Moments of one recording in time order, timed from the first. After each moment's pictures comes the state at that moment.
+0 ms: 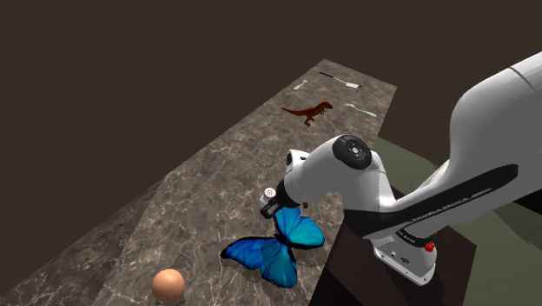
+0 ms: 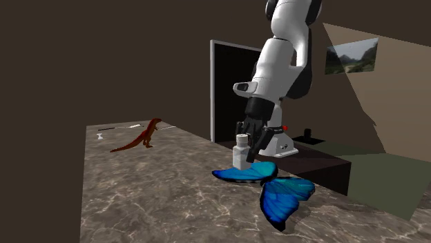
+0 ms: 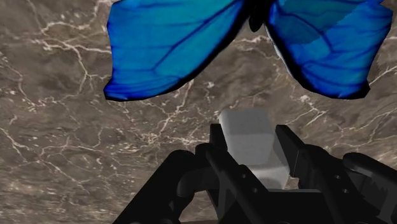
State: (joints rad) arm -0.10 -0.26 0.97 -2.81 -0.06 2.93 0.84
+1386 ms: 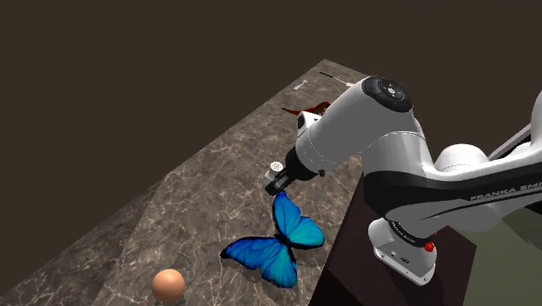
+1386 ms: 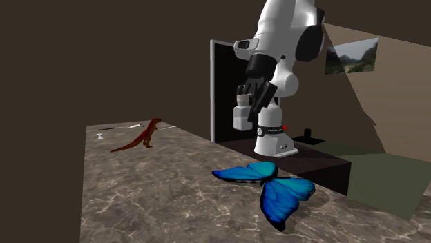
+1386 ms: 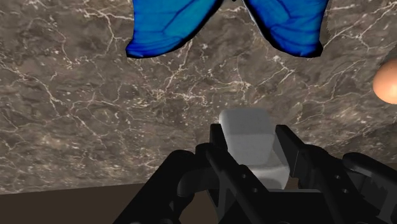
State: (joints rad) arm 0.23 -0.54 0.64 -2.72 0.17 2.55 0.61
